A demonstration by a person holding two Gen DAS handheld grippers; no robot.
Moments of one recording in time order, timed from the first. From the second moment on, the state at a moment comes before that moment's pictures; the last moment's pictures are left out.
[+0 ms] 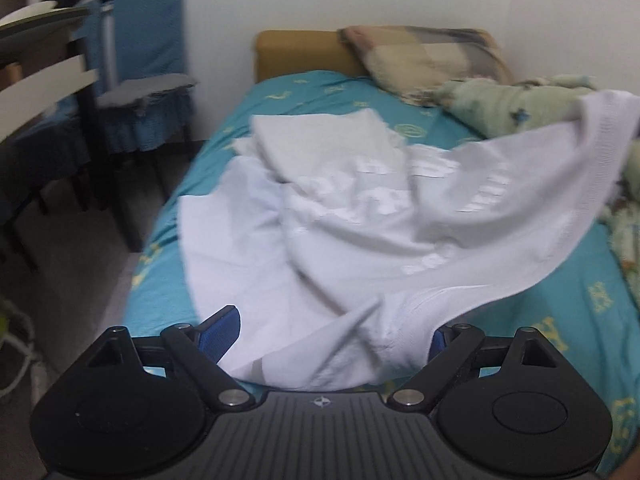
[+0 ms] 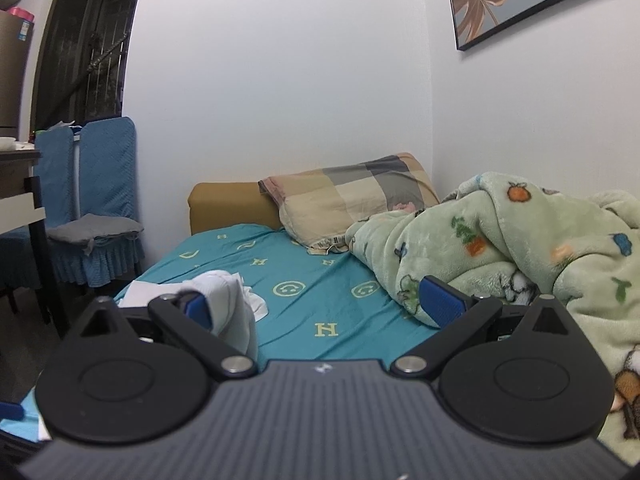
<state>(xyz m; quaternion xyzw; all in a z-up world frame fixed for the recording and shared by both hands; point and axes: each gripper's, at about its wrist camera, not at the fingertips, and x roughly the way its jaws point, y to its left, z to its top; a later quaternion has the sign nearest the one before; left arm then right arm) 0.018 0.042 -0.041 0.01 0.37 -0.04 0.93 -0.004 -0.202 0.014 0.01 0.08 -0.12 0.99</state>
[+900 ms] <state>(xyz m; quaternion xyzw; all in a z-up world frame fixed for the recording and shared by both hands) -0.100 0.098 0.035 -0.17 0.15 0.06 0.97 -0.065 -0.196 -0.014 0.07 0.13 -0.19 0.97</state>
